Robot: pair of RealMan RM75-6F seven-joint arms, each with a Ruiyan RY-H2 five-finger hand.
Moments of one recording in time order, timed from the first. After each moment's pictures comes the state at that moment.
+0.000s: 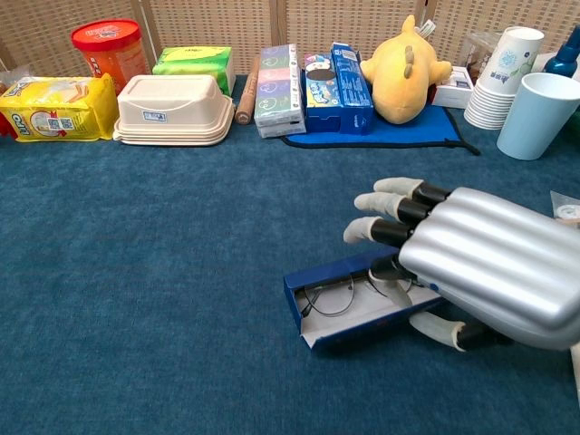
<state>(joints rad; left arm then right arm) 0.09 -1.04 -0.05 -1.39 1.58 1.78 -0.41 0.37 -1.55 -0.02 -1.72 -1.79 1.09 -0.76</state>
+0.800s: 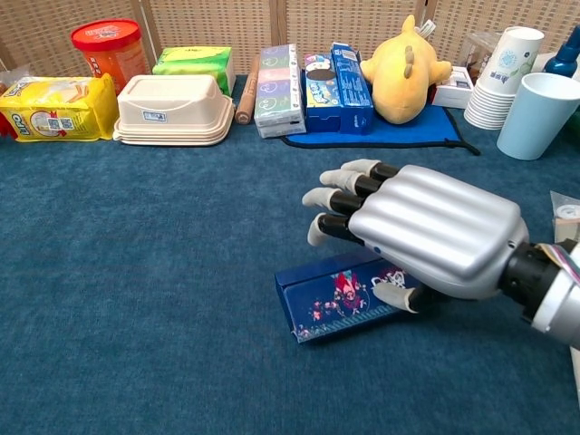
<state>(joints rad) 0.08 -1.08 -0.05 -1.32 1.56 1.75 -0.46 0.46 -1.63 0.07 -1.68 -1.63 1.01 -0.83</state>
